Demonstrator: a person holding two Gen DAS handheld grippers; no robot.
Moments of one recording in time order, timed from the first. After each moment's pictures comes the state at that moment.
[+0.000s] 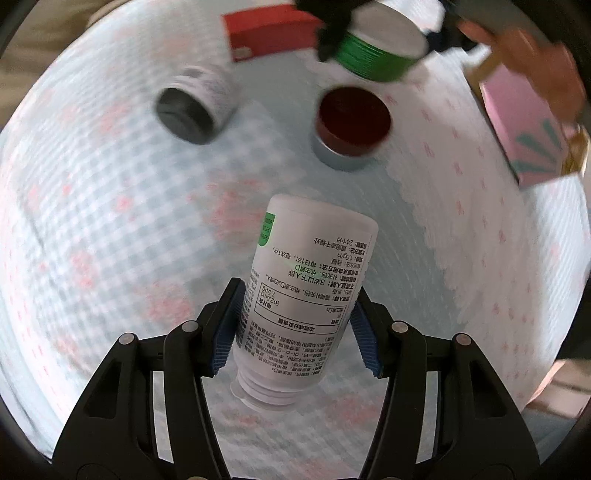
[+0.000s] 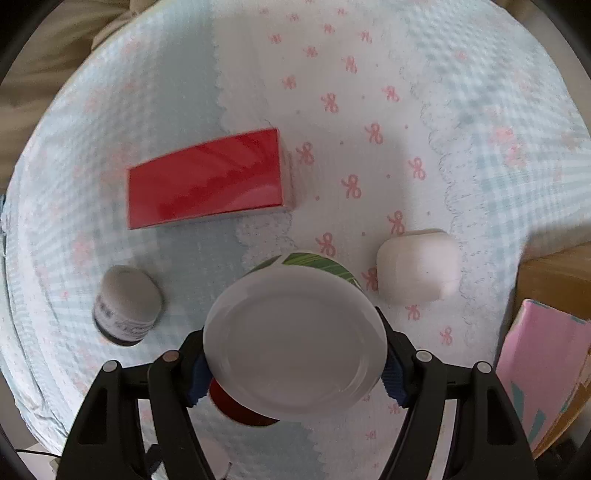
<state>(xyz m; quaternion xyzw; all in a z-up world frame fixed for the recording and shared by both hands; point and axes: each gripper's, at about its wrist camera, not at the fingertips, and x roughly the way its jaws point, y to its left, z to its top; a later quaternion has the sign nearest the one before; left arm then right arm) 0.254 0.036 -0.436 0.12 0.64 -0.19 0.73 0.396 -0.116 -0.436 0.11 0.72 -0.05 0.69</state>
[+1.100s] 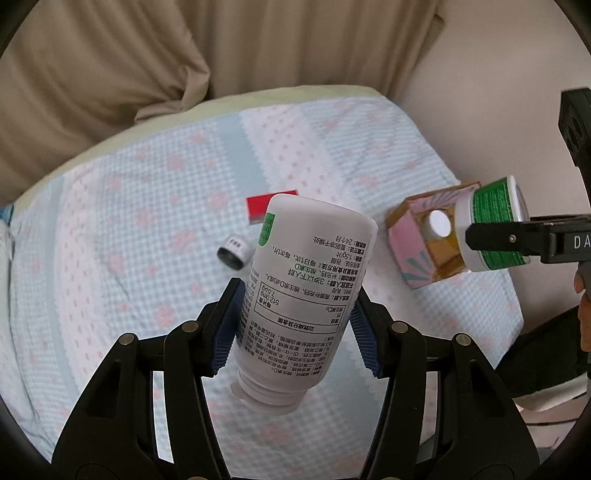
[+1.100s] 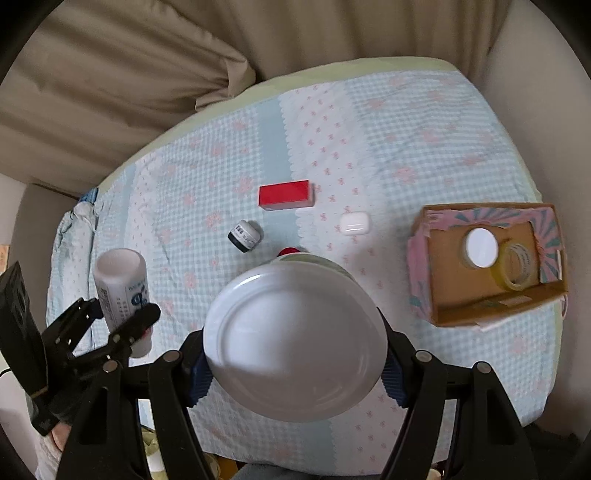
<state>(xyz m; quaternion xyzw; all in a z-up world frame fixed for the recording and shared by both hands) 0.235 0.035 -0.167 0.05 0.52 -0.21 0.83 0.232 -0.163 -0.175 0.14 0.62 0.03 0.77</state>
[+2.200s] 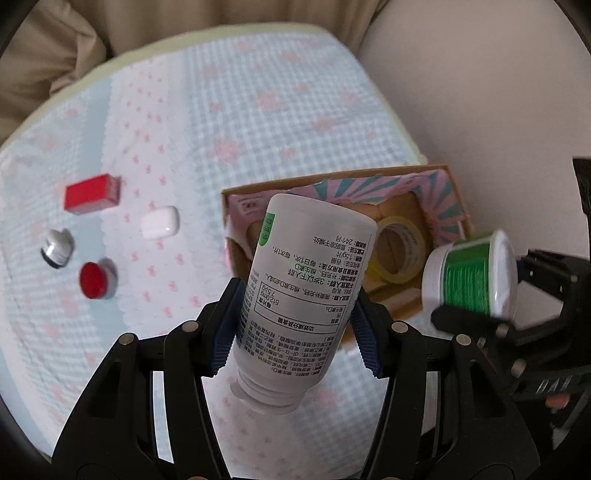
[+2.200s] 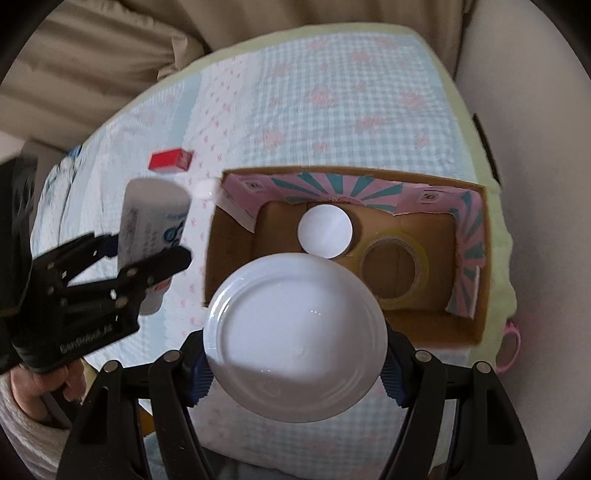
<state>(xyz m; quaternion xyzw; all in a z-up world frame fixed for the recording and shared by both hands) 0.256 -0.299 -0.285 0.02 0.62 -0.19 0.76 0.216 -0.429 -0.269 0.07 0.66 0.10 0.74</state>
